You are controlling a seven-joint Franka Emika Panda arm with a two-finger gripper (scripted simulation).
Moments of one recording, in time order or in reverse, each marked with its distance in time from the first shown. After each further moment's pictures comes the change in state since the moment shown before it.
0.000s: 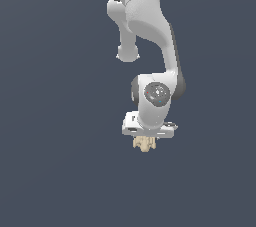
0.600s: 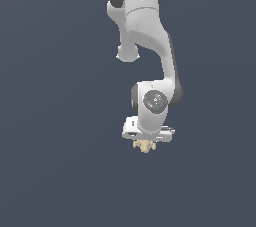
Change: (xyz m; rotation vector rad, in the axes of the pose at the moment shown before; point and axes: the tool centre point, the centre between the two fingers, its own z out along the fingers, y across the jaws) arm 0.003 -0.001 0.032 0.002 0.008 0.002
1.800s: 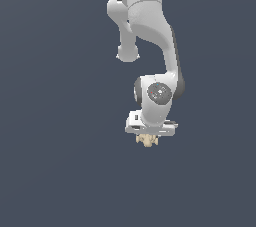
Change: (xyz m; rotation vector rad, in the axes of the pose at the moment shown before) arm -0.021 -0.011 -0.011 0.000 0.000 0.001
